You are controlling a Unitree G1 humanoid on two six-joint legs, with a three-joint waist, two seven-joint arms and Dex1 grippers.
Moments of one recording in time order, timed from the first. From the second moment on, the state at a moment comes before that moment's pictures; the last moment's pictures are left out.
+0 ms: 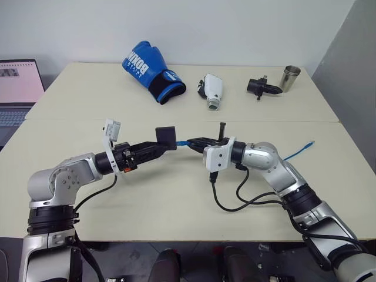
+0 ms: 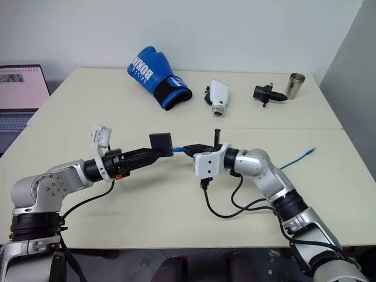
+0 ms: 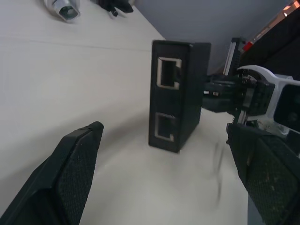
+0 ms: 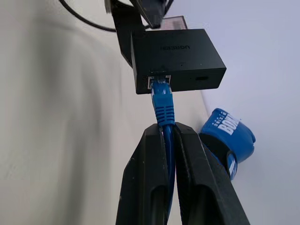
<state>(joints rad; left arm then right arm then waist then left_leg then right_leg) -0.49 0.66 0.25 0.09 -0.80 0.99 -0.99 -0.70 -0.38 0.42 0.19 -0.30 -0.41 0.66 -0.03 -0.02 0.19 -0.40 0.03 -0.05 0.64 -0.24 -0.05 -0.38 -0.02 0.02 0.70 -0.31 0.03</state>
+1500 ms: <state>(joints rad) -0.52 0.67 0.18 0.16 -0.81 1.01 -1.09 -0.58 -0.45 0.37 -0.09 -0.01 -0.28 0.83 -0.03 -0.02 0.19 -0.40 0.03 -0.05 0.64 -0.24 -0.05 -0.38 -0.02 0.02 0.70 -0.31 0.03</state>
